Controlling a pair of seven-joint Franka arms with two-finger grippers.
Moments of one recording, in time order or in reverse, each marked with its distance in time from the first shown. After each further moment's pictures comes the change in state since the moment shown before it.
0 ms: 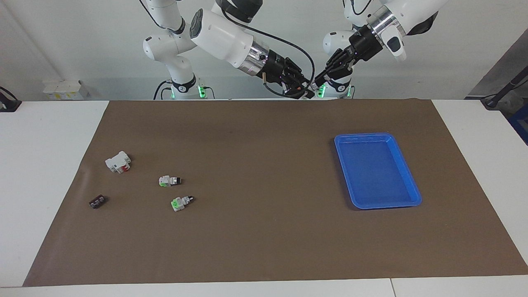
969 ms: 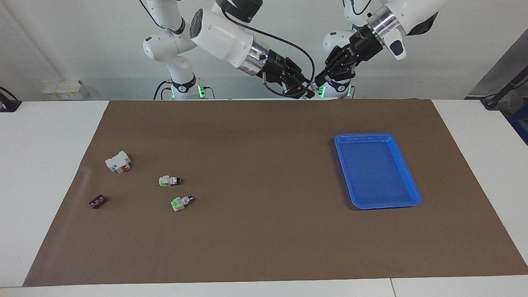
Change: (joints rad) left arm 0.002 0.000 -0.006 -0.001 -0.017 -0.006 -0.082; right arm 0.002 0.001 0.004 0.006 -0.013 -0.007 0.000
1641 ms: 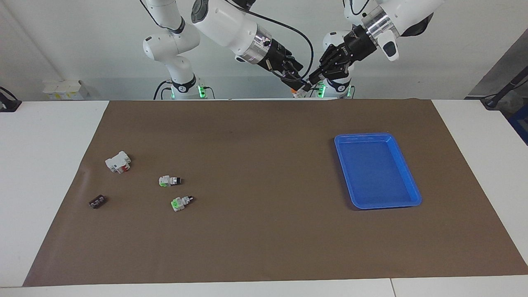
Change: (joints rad) left arm -0.006 0.000 -0.005 -0.016 -0.010 -0.005 -0.016; right arm -0.026 -0.038 0.009 0.024 -0.119 -0.183 -0.034
